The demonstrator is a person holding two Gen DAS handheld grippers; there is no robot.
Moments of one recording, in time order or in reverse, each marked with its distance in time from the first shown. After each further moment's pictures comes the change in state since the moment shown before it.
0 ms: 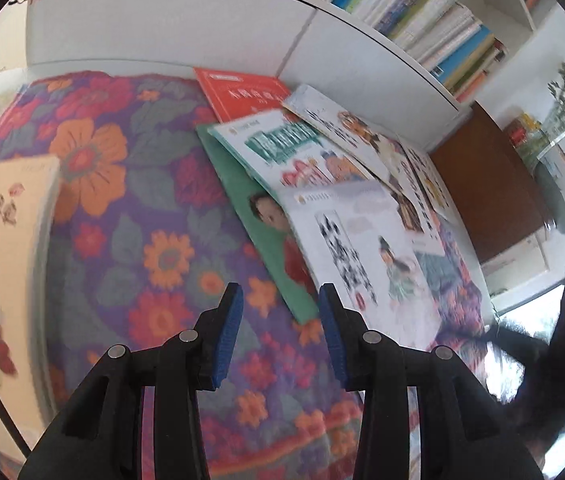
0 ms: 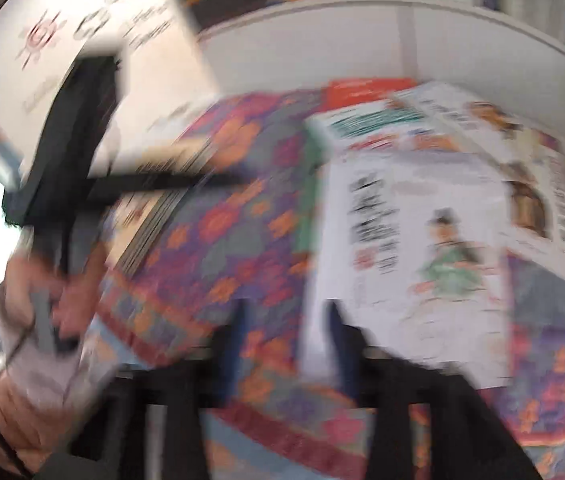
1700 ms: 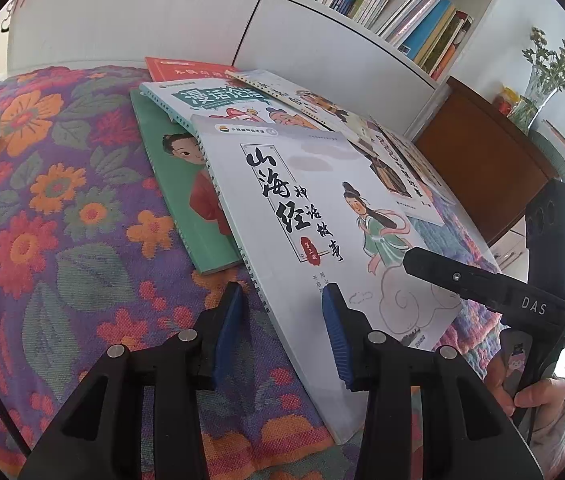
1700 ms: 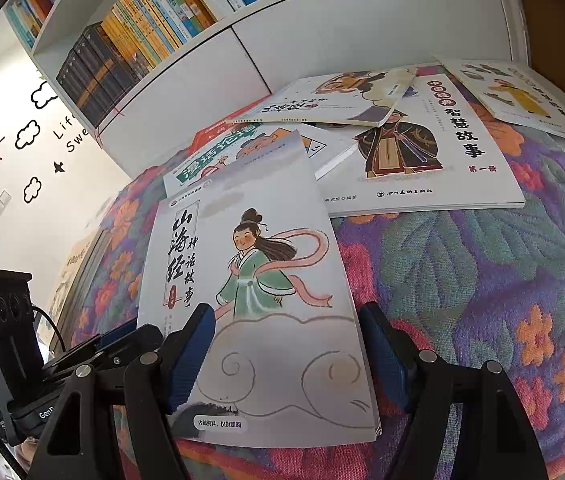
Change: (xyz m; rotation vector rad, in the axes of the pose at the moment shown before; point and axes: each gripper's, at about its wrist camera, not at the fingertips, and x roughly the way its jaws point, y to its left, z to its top) left arm 0.069 -0.049 -0.066 0.071 -0.151 0.008; right arm 0.025 -0.119 -0.035 0.288 -0.174 -0.027
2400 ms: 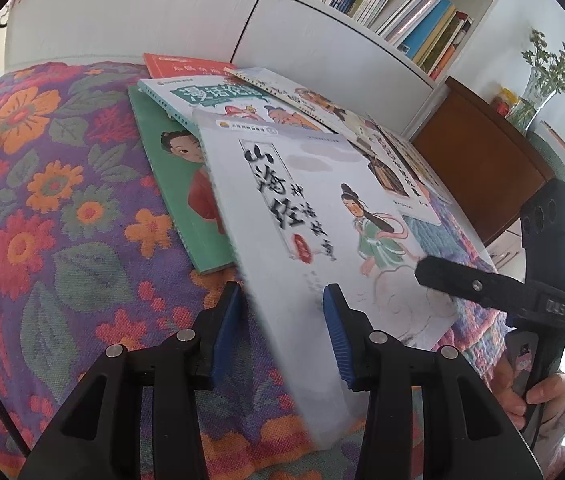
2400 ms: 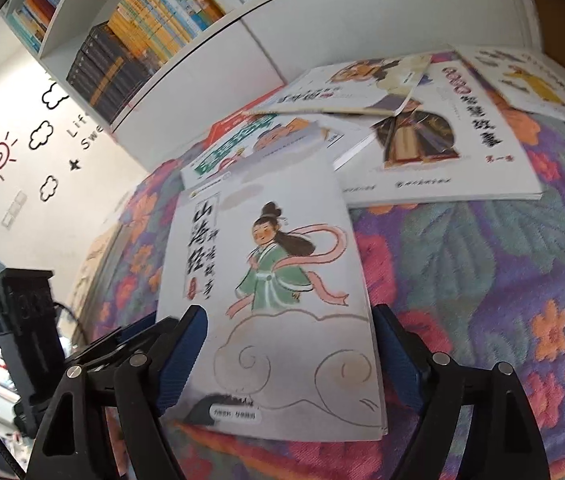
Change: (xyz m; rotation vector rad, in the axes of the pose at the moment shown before) left arm 0.001 0.001 0.002 -0.003 0.027 -0.016; right arm -0.001 0.002 0.002 0.014 0.067 0.099
